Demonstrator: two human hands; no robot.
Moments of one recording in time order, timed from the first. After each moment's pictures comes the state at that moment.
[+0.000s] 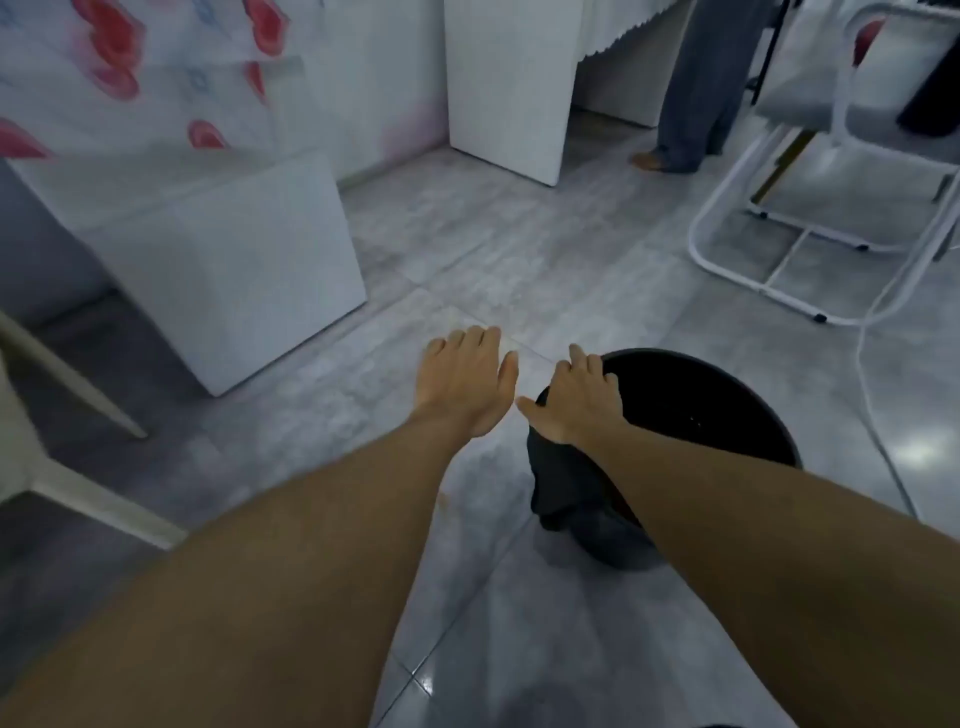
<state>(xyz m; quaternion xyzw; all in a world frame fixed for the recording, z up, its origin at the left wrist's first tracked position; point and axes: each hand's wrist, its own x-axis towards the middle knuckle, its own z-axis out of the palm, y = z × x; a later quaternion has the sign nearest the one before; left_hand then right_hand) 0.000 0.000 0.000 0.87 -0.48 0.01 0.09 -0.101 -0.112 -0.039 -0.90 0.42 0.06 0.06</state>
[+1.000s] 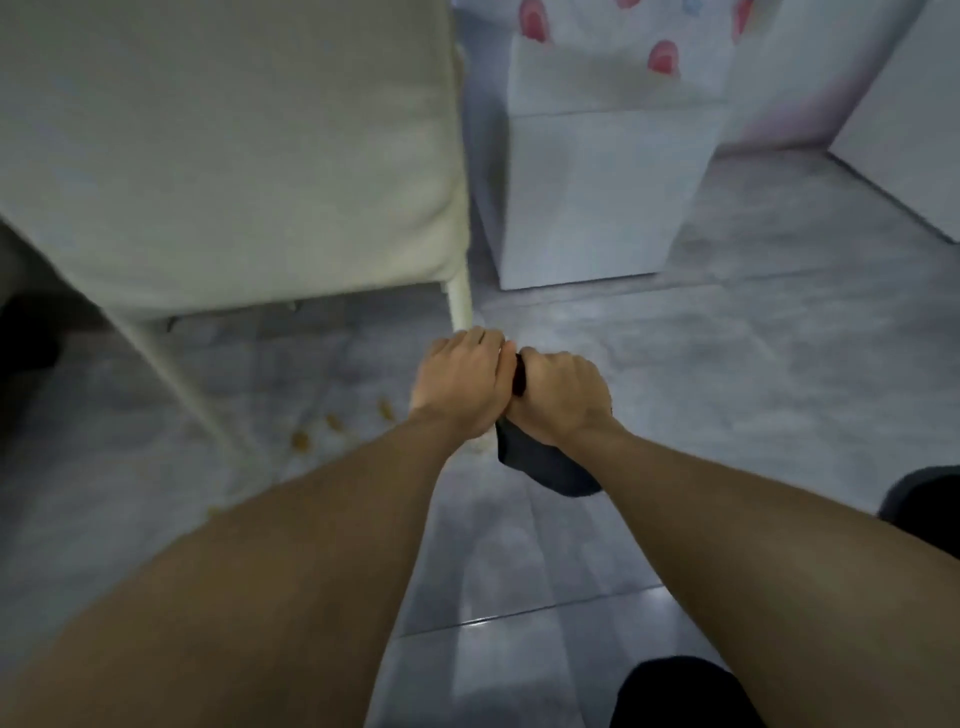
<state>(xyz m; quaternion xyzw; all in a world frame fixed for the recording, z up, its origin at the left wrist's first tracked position) 0.051 0.295 -0.035 0.97 -0.18 0.06 0.16 0.032 0.160 -0.050 -0.98 -0.06 -0.08 0.15</state>
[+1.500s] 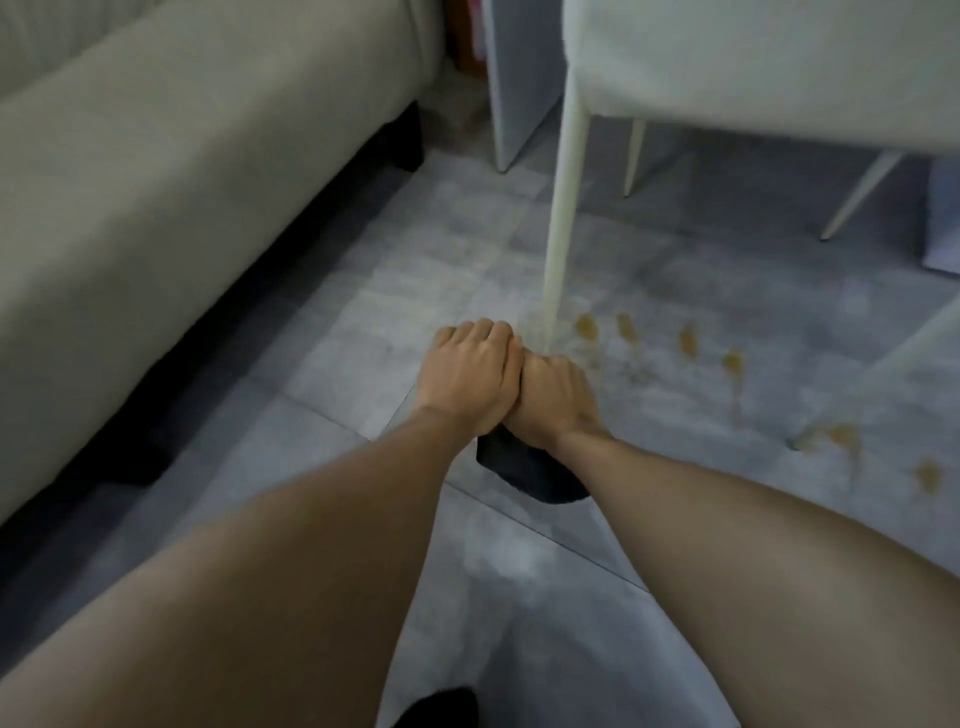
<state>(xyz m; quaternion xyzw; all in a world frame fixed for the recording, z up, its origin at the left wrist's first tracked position) -0.077 0.600 -0.149 0.98 0.13 0.09 0.07 -0.022 0.491 -0.173 -0.89 -0.36 0.09 0.27</state>
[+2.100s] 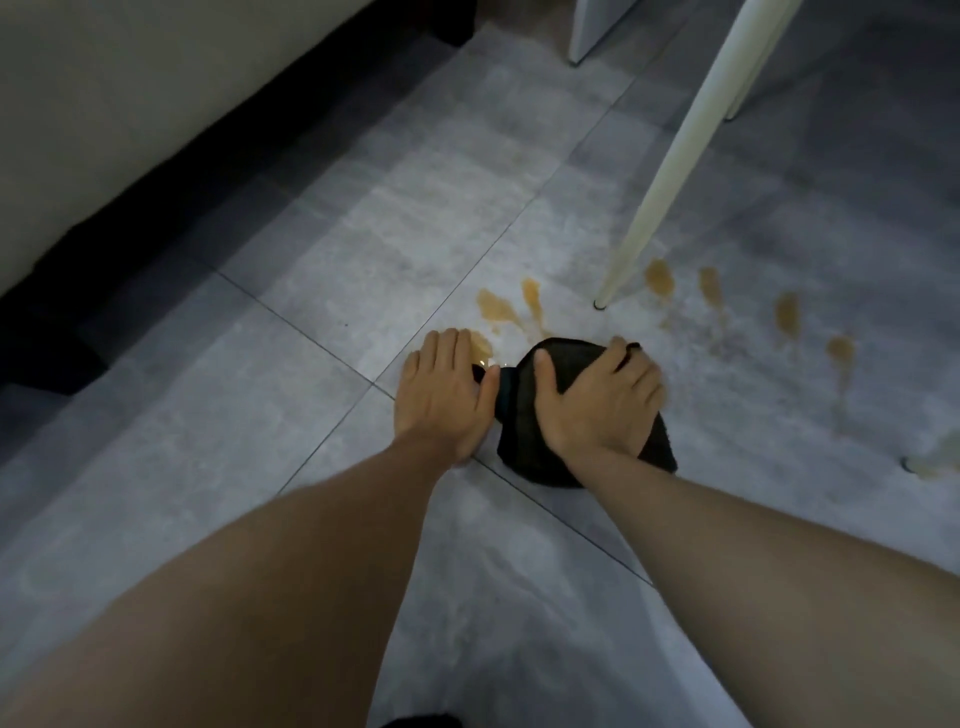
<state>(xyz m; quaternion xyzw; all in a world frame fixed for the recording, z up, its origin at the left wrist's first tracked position) -0.130 0.649 -0.319 0.95 0.28 -0.01 0.10 -0.045 0.518 -0.299 -0.98 -0.10 0.07 0.14</state>
